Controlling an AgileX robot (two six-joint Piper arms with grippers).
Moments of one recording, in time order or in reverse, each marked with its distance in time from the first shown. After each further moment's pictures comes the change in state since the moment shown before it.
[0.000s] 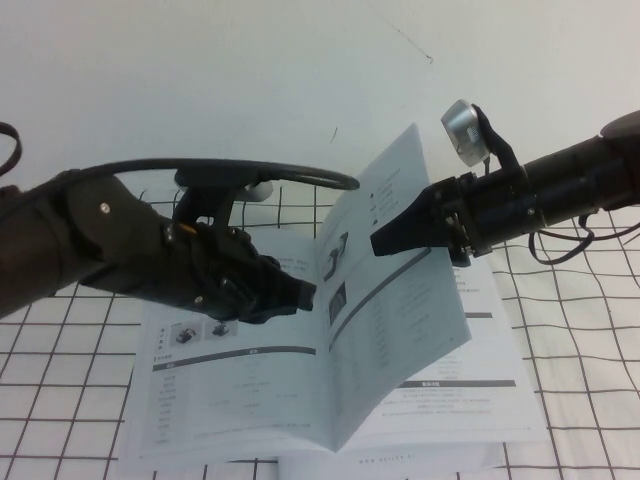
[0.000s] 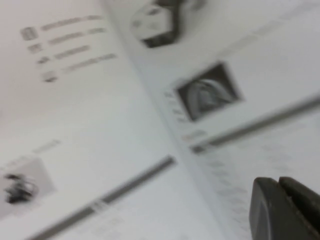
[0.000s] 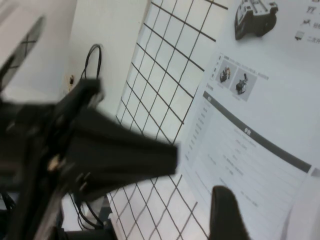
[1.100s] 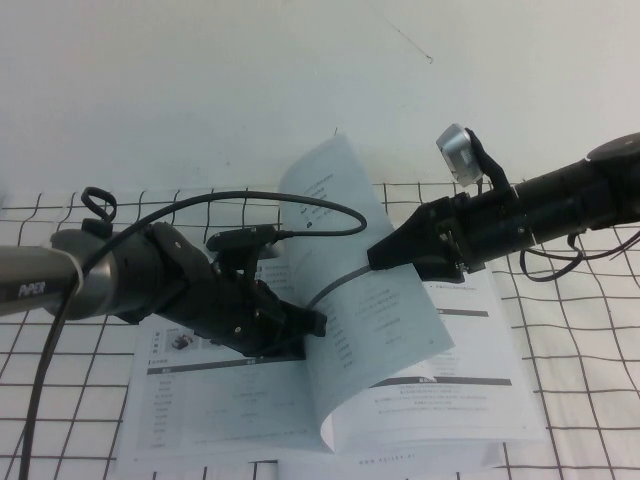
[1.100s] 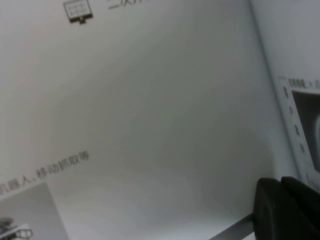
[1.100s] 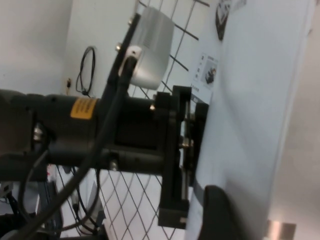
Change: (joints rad) right arm 0.000 0.070 0.002 0.028 -0.010 -0.049; left arm 0.028 0.356 -0.045 -0.217 -0.093 0.129
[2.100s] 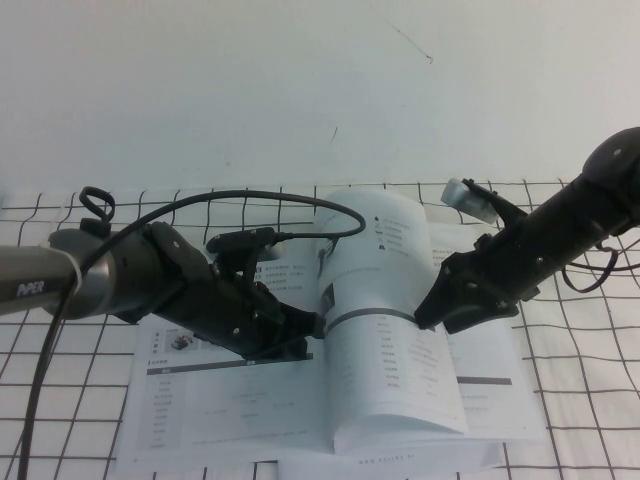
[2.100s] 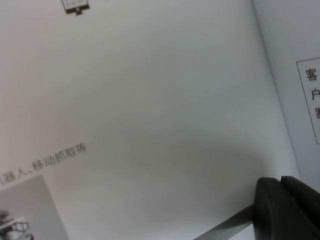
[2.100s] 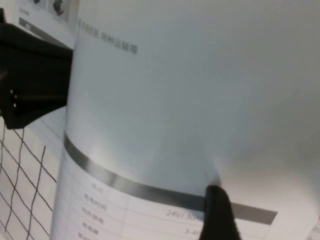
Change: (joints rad) right arm -0.006 -0.001 -0.002 -0.436 -0.110 0.219; left arm 0.001 0.000 0.000 0.004 0.021 0.000
